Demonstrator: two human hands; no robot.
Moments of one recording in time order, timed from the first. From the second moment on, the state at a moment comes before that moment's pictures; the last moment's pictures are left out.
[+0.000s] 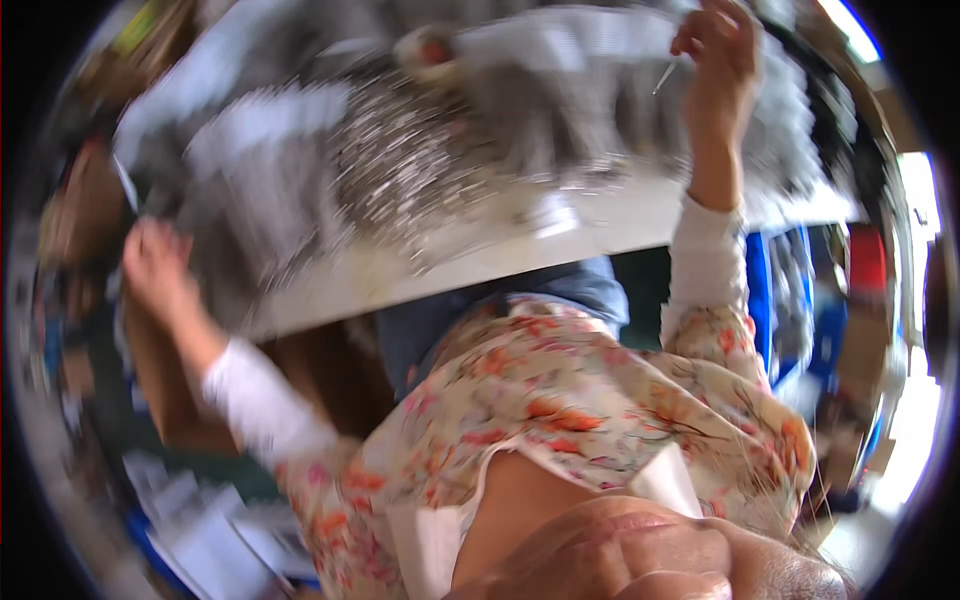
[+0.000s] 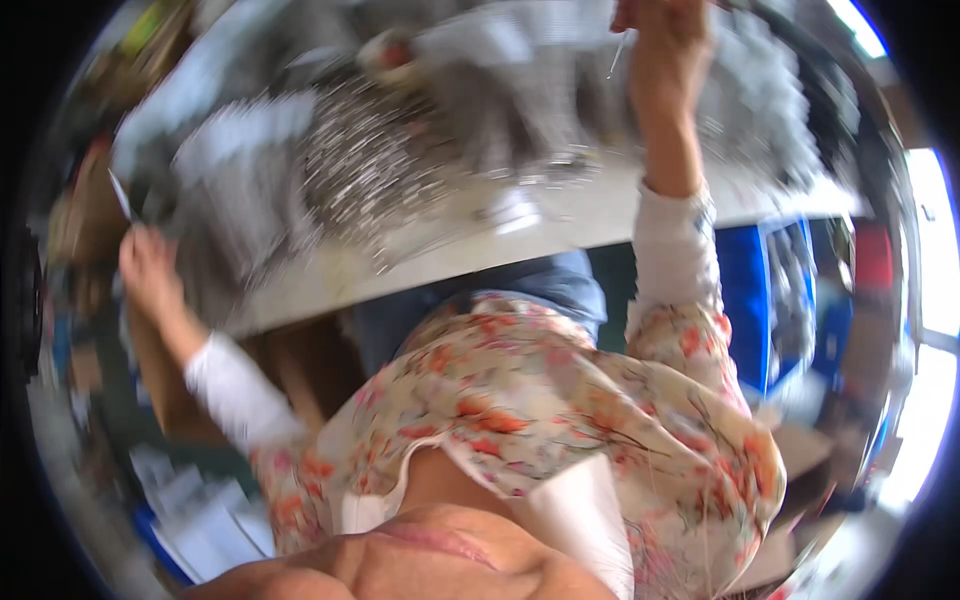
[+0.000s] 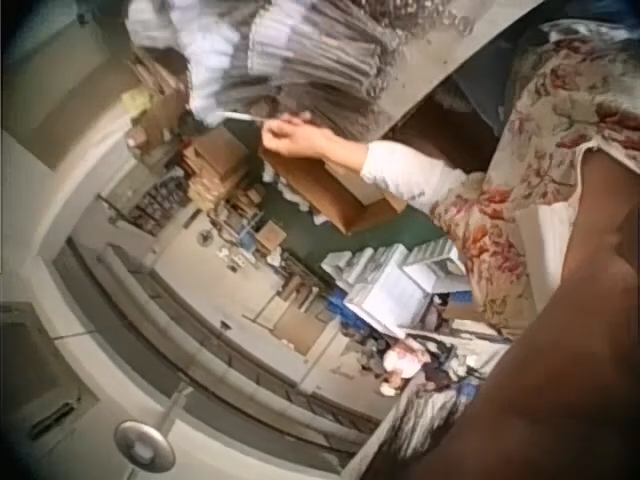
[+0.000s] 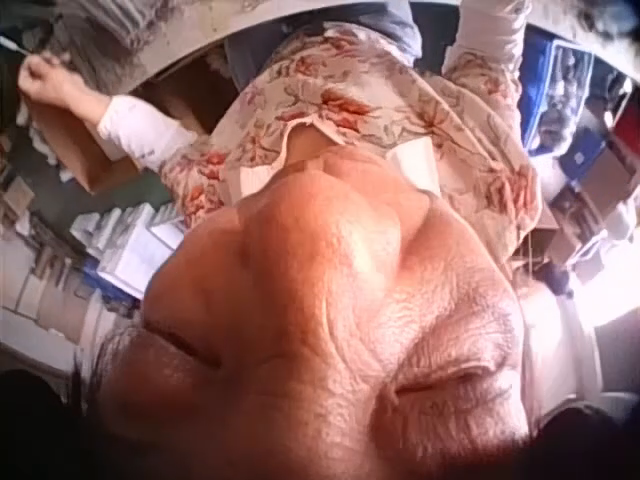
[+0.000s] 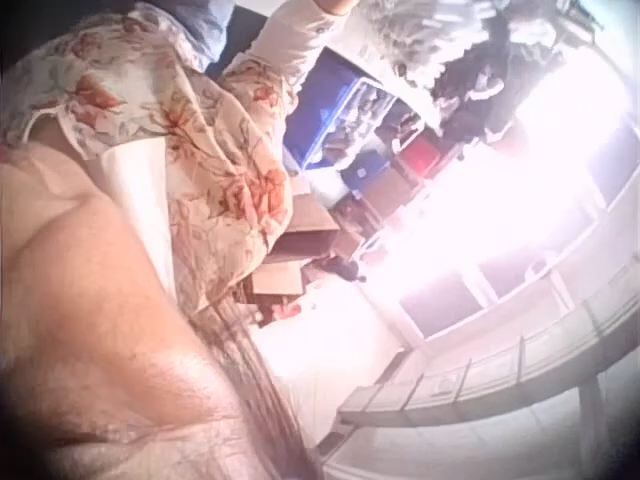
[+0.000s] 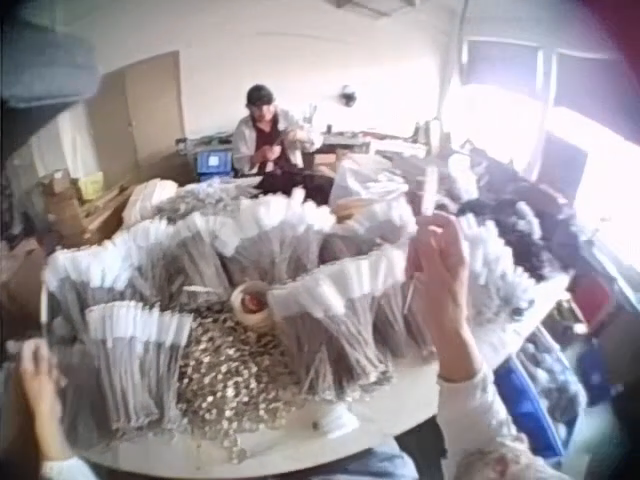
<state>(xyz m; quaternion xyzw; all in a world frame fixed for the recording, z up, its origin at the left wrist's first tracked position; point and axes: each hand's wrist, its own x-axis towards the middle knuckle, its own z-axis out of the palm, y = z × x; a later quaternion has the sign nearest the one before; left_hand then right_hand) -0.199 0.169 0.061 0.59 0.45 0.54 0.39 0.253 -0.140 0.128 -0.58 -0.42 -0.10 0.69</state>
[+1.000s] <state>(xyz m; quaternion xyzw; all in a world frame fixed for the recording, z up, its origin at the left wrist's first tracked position) -0.326 0.221 0.024 0.82 0.52 0.20 0.13 0.453 -0.271 0.154 -0.59 -0.19 -0.24 0.75</state>
